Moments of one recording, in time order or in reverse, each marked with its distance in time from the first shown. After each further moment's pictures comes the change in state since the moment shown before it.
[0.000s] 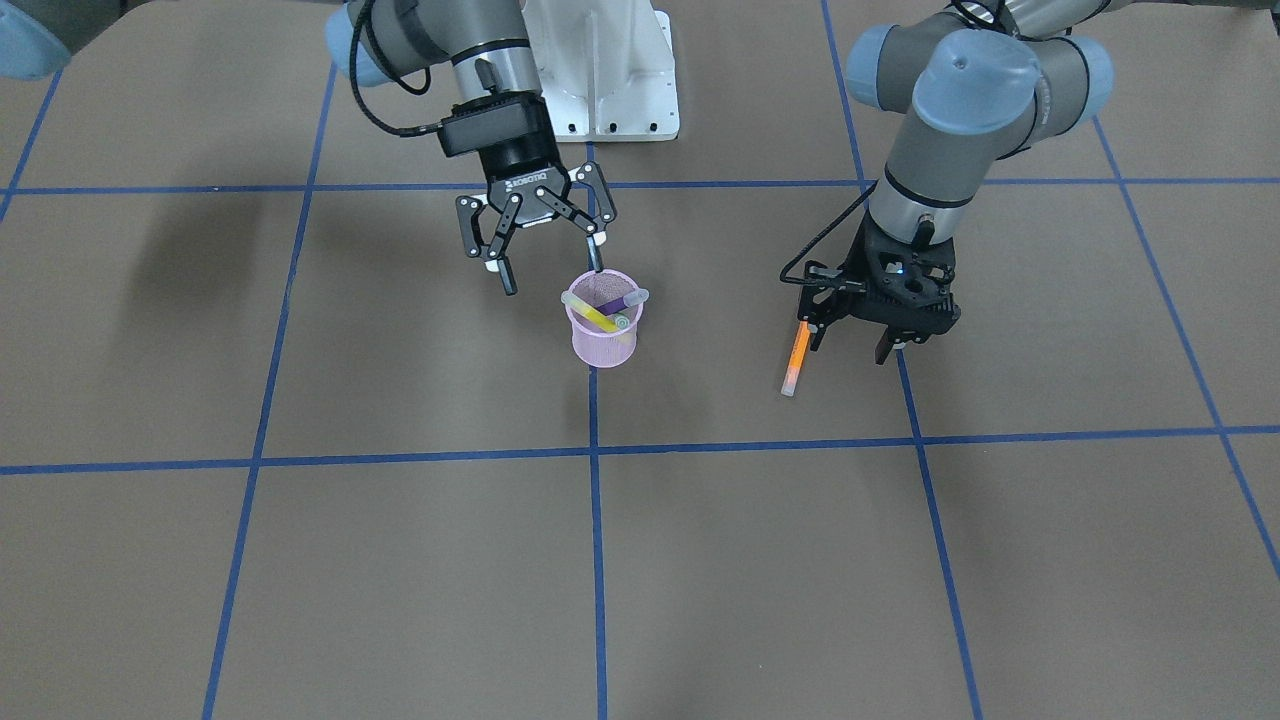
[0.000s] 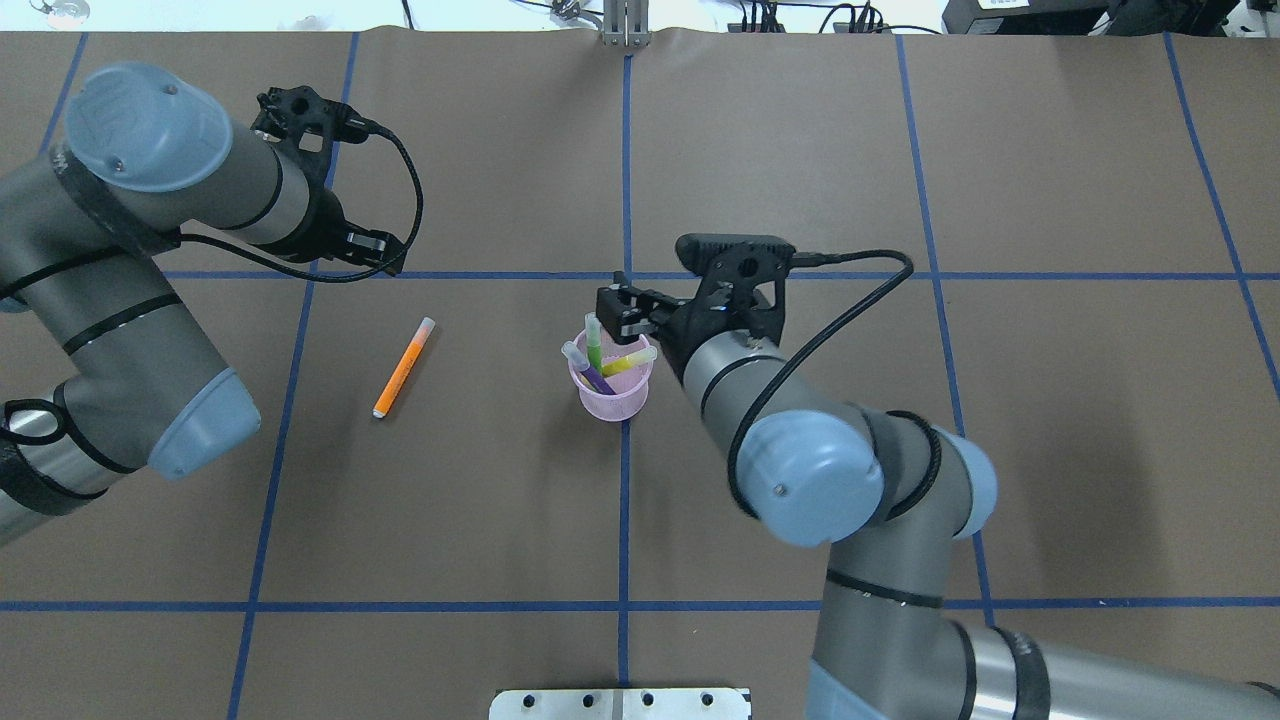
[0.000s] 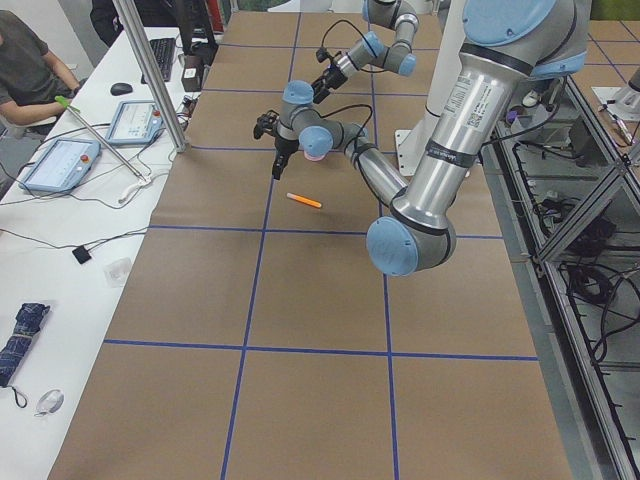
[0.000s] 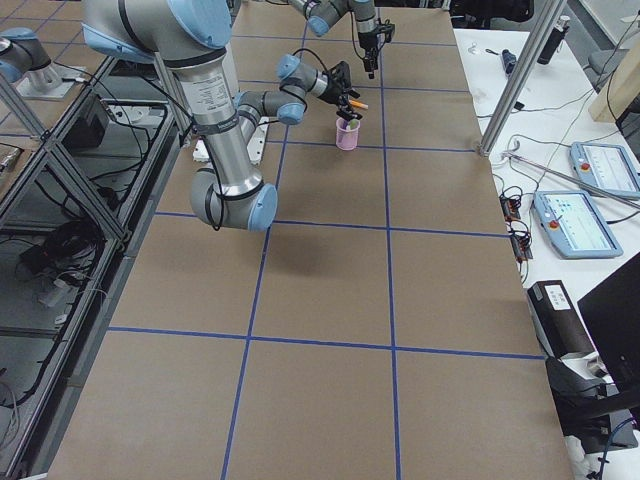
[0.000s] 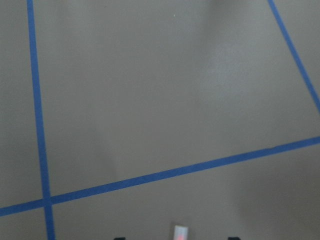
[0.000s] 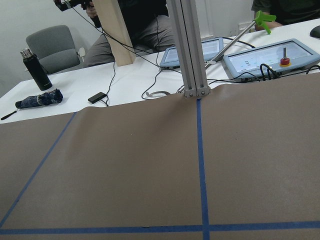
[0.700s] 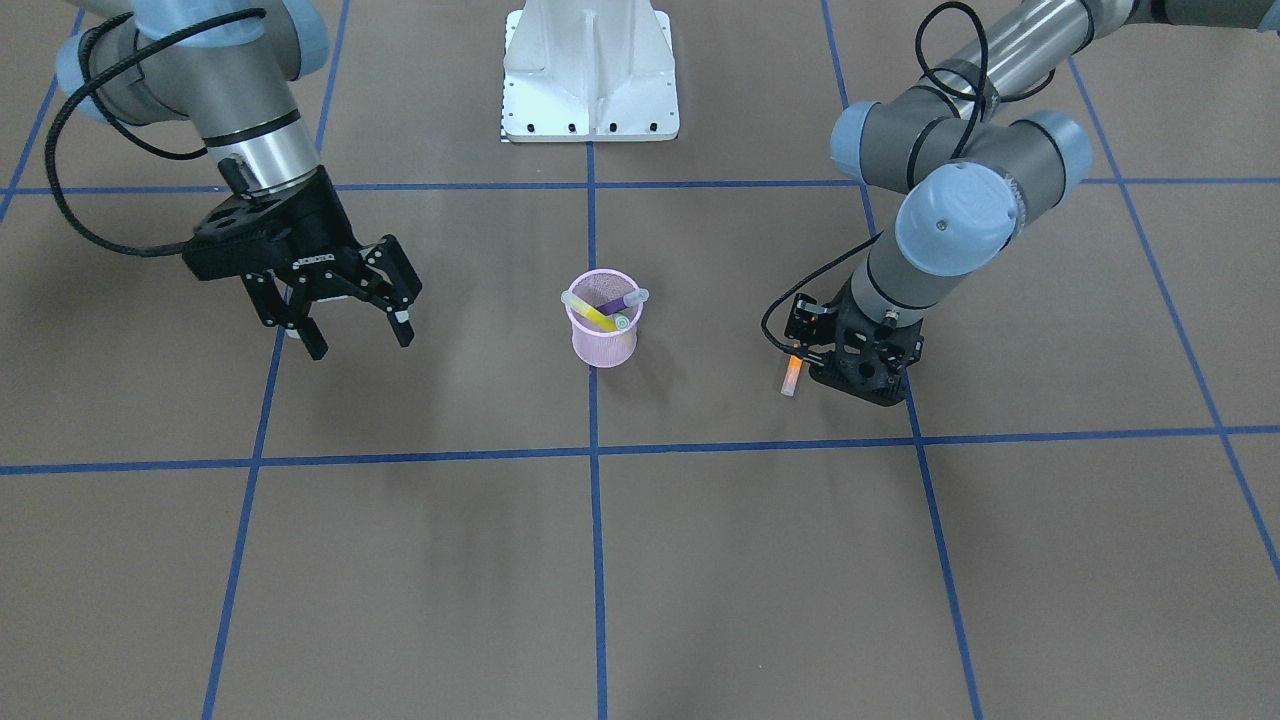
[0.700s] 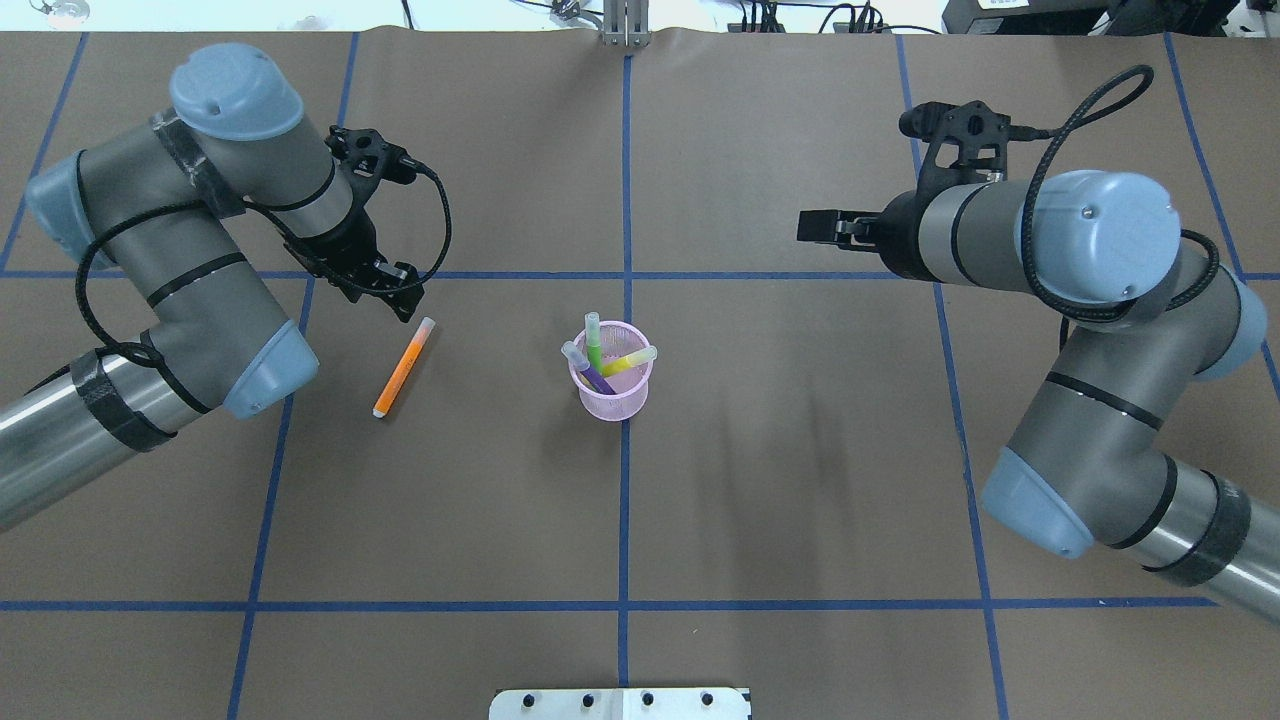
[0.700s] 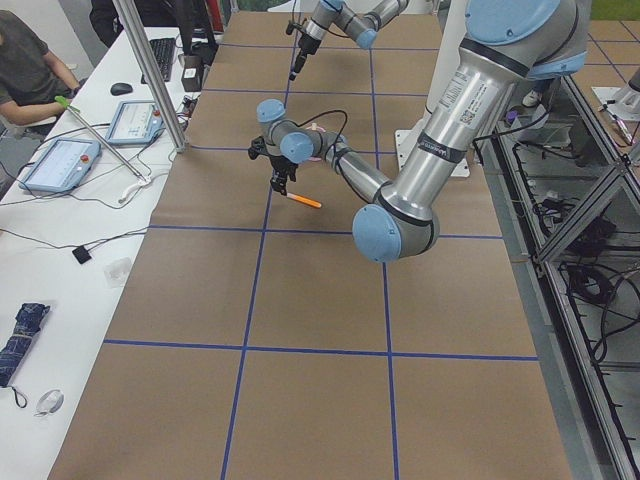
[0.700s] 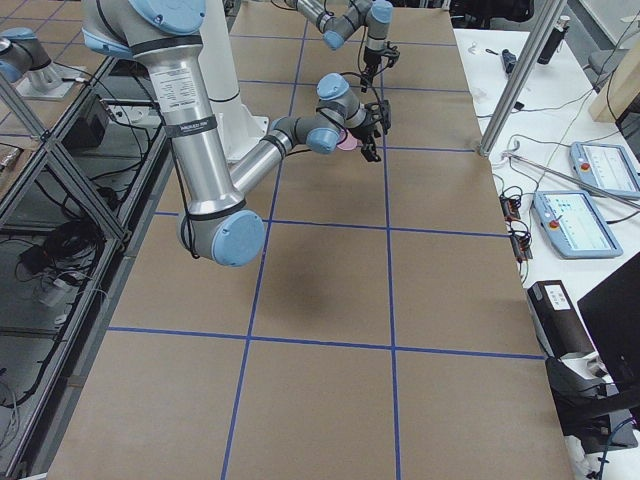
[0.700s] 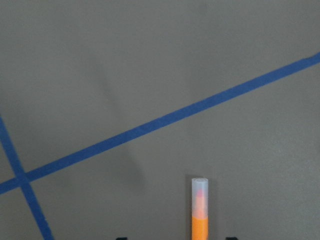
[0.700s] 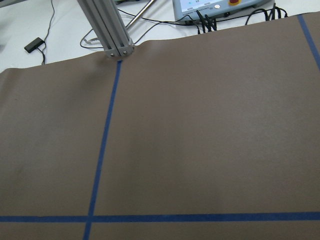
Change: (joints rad) left arm -0.008 -0.108 0.243 0.068 -0.266 0.206; right arm 0.349 -0.216 0.048 0.005 0.590 -0.045
